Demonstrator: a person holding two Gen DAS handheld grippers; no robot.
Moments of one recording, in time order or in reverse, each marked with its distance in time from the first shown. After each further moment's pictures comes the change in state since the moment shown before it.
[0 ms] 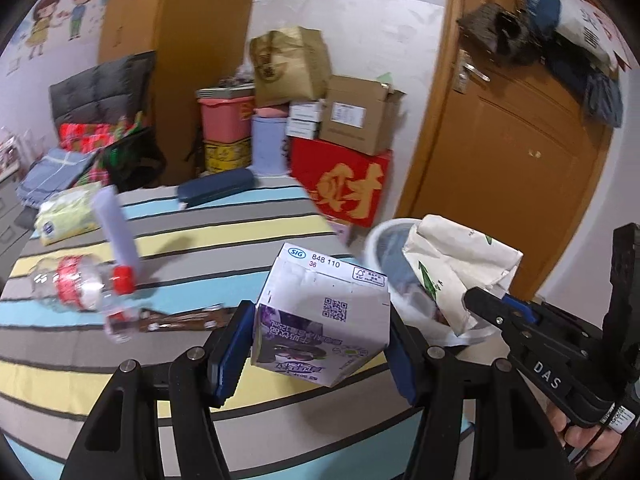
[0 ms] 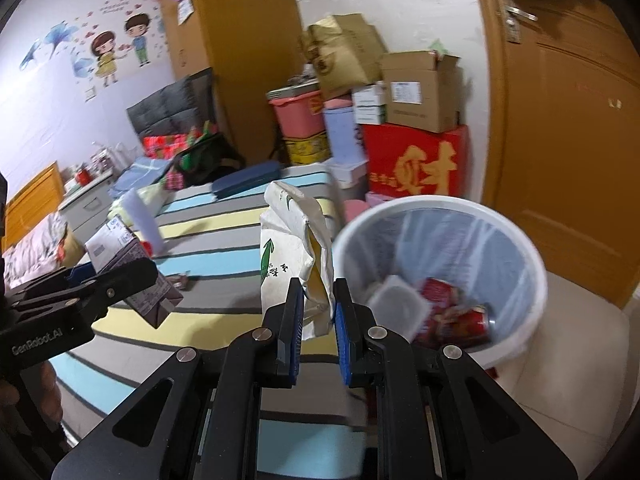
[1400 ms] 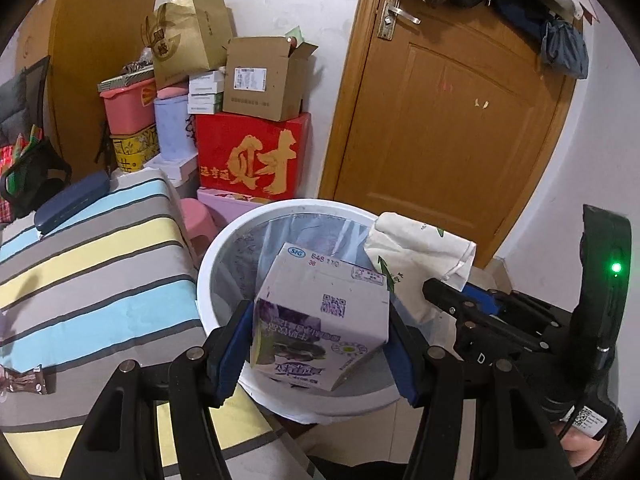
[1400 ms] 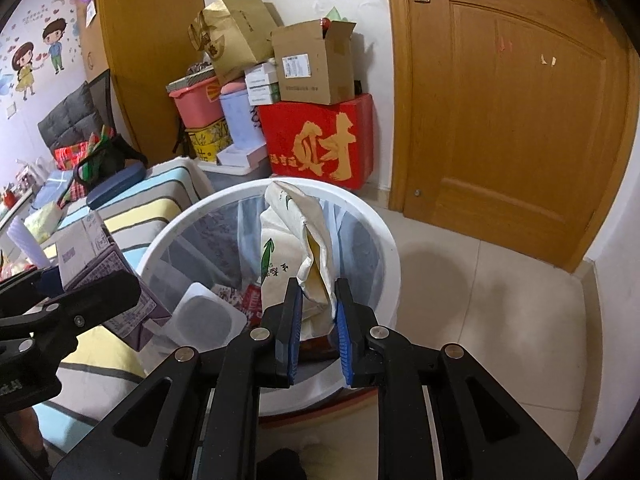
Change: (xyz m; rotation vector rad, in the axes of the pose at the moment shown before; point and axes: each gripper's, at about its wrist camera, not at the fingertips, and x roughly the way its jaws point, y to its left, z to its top) left arm 0.112 -0.126 0.027 0.122 0.126 -0.174; right arm 0.020 -0.108 0.005 0.092 0.089 -0.225
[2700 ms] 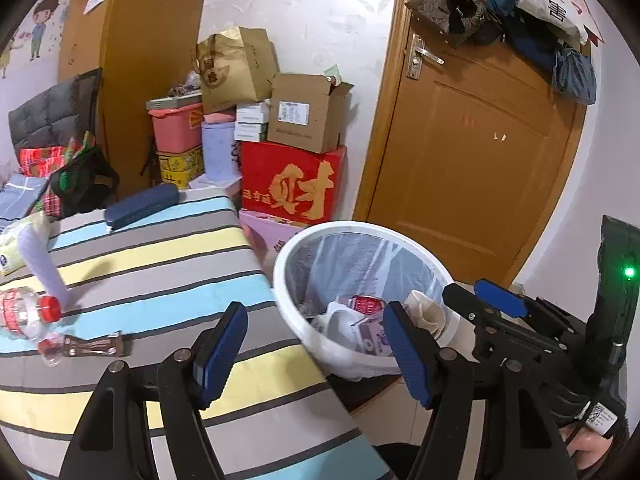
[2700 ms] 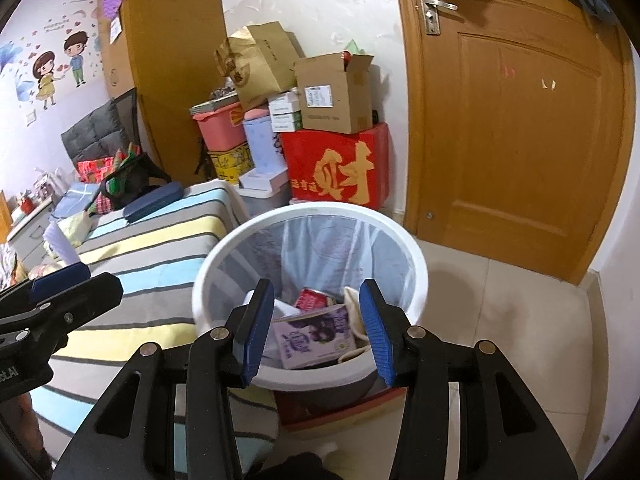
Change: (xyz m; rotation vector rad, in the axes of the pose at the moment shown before) left arm -0.091 0.028 -0.027 -0.055 -0.119 0.099; right arm -0.044 0.037 -0.008 -0.010 -0.108 0.047
